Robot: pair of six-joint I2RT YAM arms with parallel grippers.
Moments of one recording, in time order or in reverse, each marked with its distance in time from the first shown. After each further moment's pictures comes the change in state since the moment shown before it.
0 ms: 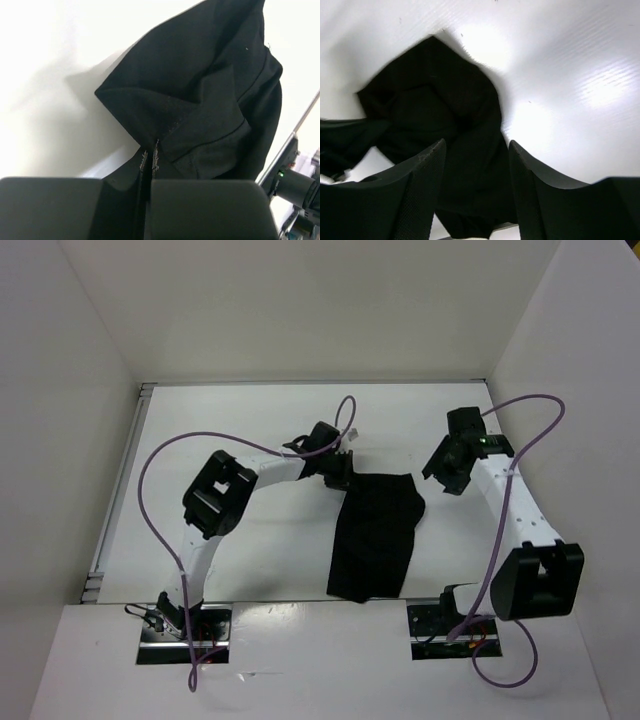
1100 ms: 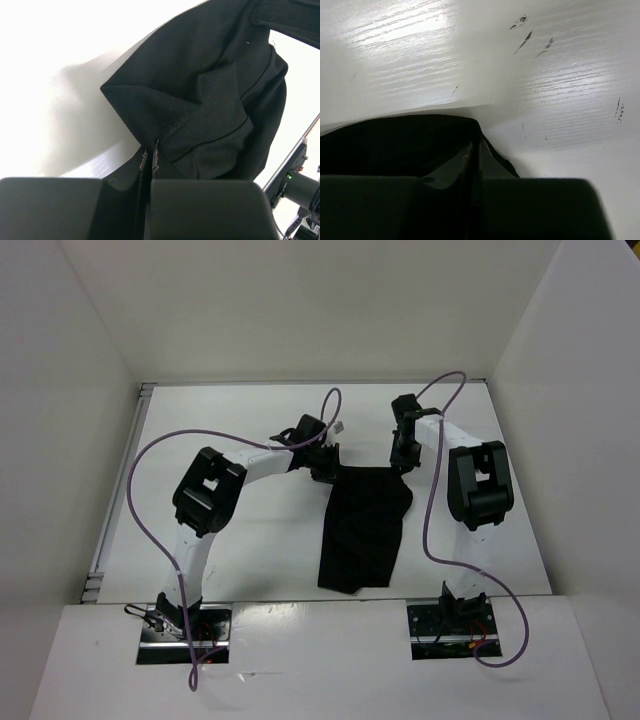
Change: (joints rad) left arm 0.084 -0.053 -0.029 -0.079 -0.018 0.053; right arm 0.146 0.697 0.314 0.192 -0.016 -0.240
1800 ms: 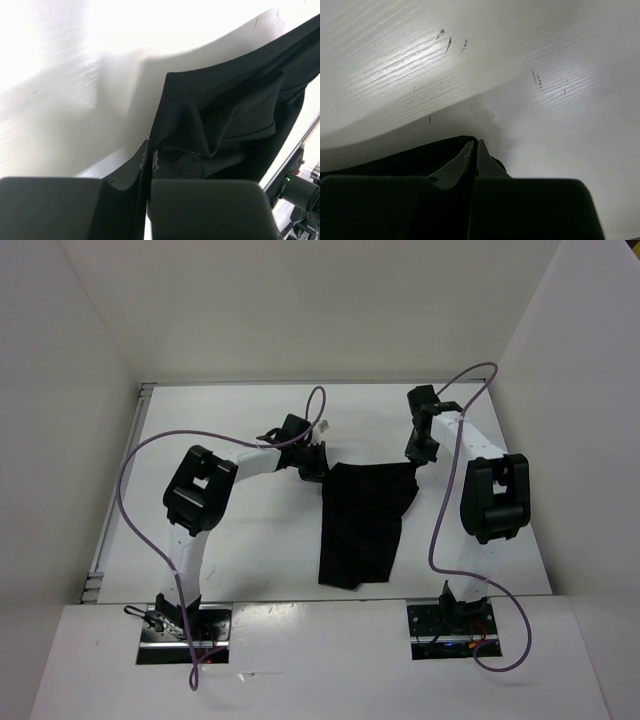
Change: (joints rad) left arm 0.070 -0.036 -0.084 0.037 0.013 -0.006; right arm -0.064 -0.142 -0.008 -0.089 0.136 0.108
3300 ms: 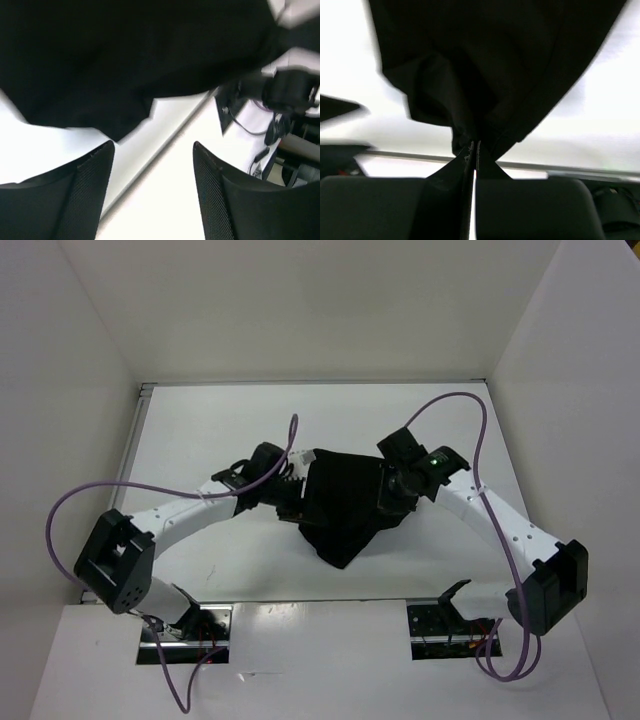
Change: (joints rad) left arm -0.092 -0.660 -0.491 -0.140 0.090 -0.053; right arm 0.442 -0.580 -0.298 -0.222 -0.200 0.175
